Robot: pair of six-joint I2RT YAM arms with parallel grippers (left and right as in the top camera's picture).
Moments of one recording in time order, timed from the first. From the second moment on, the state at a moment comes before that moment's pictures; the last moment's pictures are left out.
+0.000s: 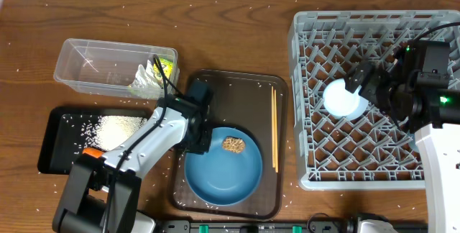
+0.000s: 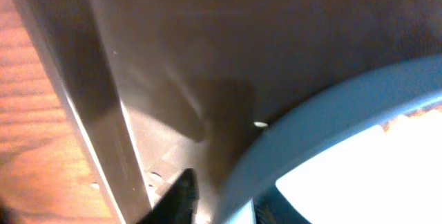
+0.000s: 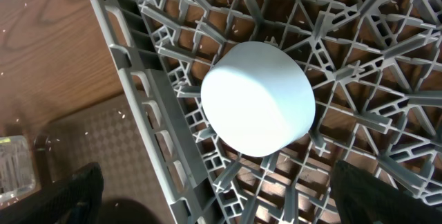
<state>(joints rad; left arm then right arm) -0.43 1.60 0.89 -0.89 0.08 -0.28 -0.08 1.28 1.25 -1.01 -0.13 0.47</state>
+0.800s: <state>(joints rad) -0.25 1.27 1.27 -1.31 -0.05 -0.25 -0.08 1.28 1.25 -0.99 -0.13 0.47</state>
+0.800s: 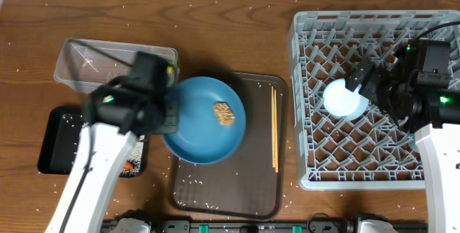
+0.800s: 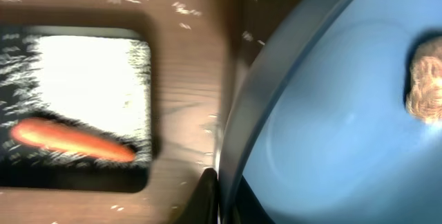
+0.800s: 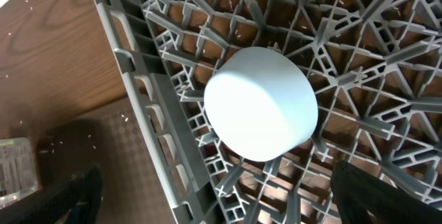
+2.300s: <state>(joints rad) 0.16 1.48 1.27 -1.51 -1.21 -0.38 -0.08 1.28 1.25 -0.97 -0.13 0.44</state>
